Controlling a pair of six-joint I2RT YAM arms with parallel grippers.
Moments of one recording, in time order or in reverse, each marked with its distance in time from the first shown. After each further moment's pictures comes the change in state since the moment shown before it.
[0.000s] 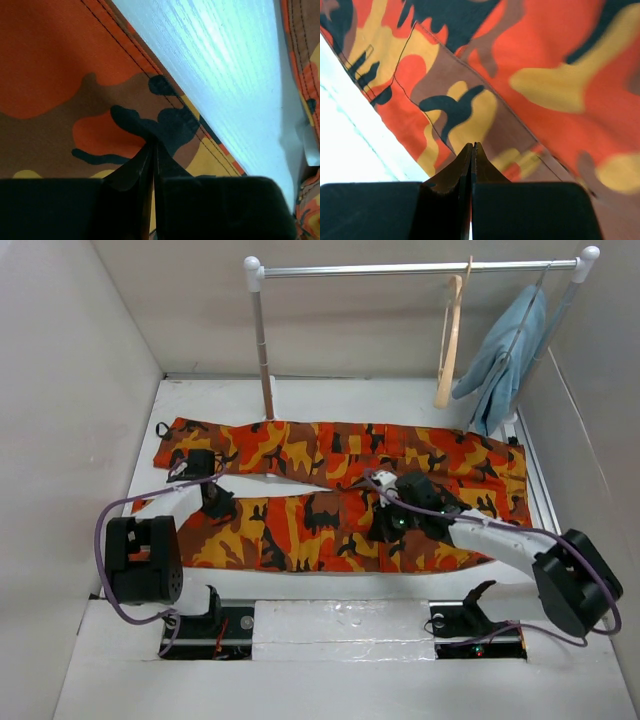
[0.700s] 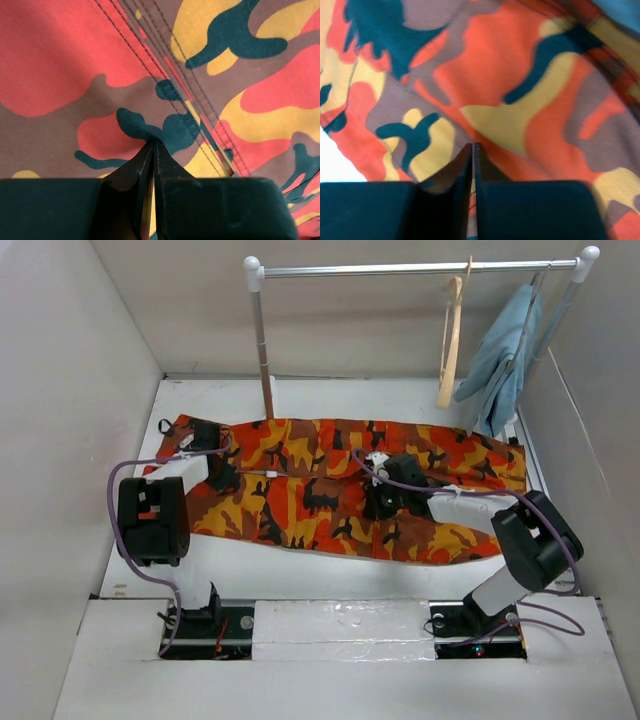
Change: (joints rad) left arm -0.002 0.282 0.283 0.053 -0.005 0.034; right arm -0.071 0.301 0.155 0.111 0.098 -0.021
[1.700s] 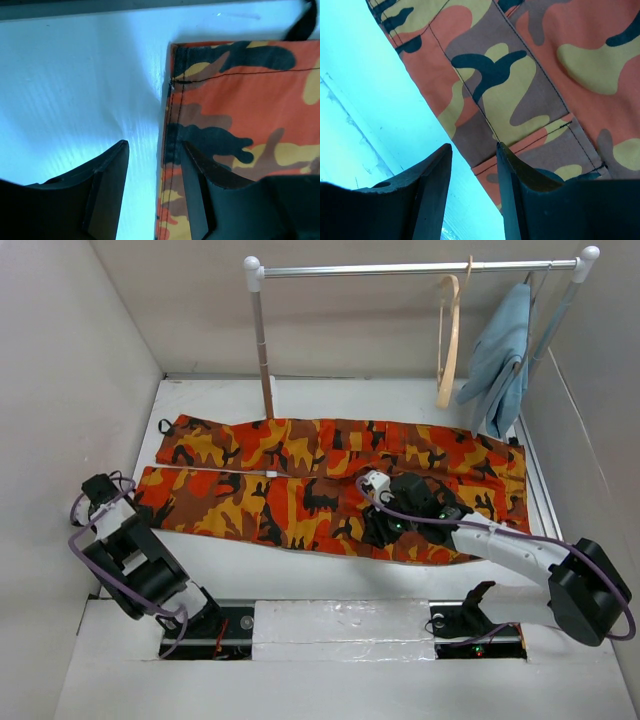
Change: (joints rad) left arm 0.726 -0.328 -0.258 -0.043 -0.004 0.121; right arm 0.177 -0.352 -0.106 -0.181 0.006 -0.082
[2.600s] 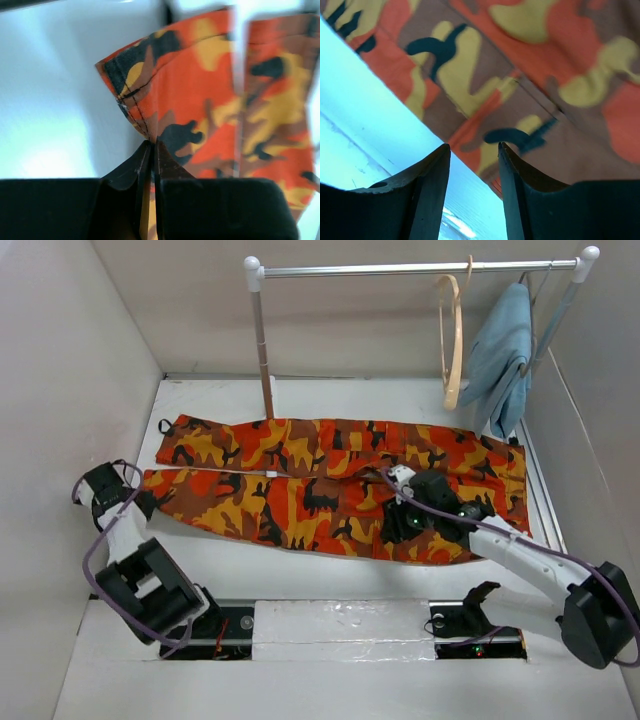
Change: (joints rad) left arm -0.066 -0.098 -0.023 0.092 0.147 0.014; right arm -0.094 -0.102 -0.004 -0.153 0.060 0.071
